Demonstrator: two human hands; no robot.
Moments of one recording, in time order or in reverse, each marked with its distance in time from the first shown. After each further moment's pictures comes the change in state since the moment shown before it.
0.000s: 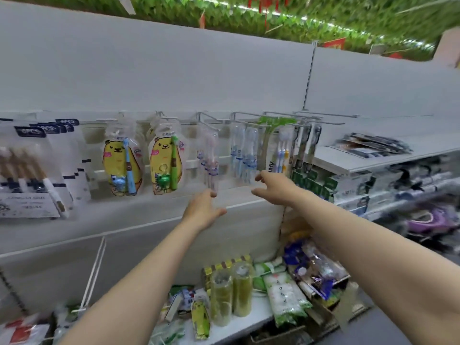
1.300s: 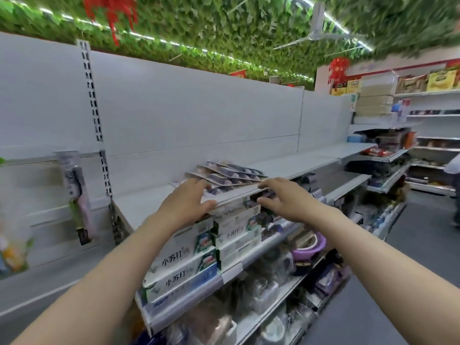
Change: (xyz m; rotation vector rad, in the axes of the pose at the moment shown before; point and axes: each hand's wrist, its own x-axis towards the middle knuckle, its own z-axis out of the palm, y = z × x) left_hand 0.203 0.498 0.361 0.350 -0.045 0.653; right_hand -0.017 0.618 -0.215 -0.141 0.267 0.121
